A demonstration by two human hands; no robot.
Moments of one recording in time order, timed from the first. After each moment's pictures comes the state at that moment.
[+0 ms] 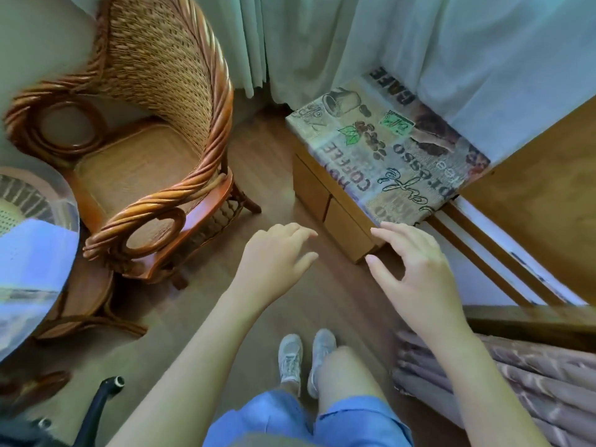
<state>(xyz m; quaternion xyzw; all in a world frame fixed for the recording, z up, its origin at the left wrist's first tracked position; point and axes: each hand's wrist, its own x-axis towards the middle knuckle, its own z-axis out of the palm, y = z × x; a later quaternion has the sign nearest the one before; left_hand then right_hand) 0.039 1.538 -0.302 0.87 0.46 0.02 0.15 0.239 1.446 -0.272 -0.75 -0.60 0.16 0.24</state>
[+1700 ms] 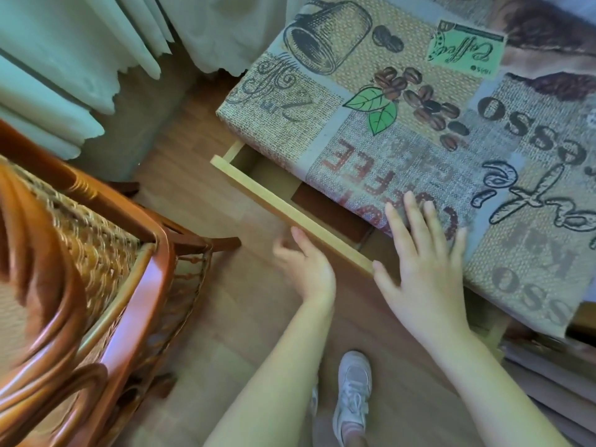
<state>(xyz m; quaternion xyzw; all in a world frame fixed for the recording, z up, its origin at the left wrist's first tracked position) 0.186 1.788 -0.679 0.34 0.76 0.24 0.49 0.277 1.698 -0.598 -0.86 -0.50 0.10 0.04</state>
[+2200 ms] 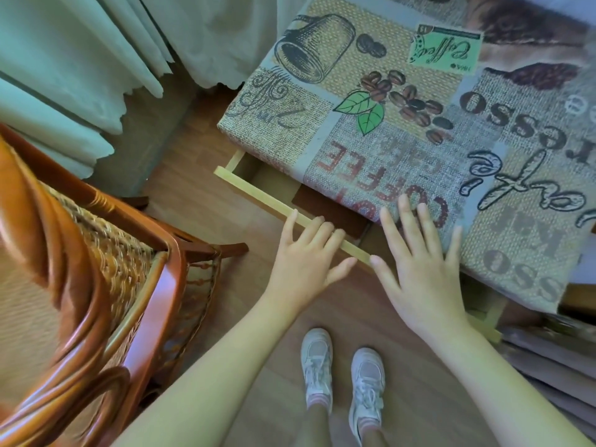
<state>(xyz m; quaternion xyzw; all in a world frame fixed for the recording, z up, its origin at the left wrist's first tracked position) 0.131 1.810 -0.644 0.97 0.24 0.09 -0.04 0.270 1.685 -0.599 -0.86 -0.51 0.10 0.00</state>
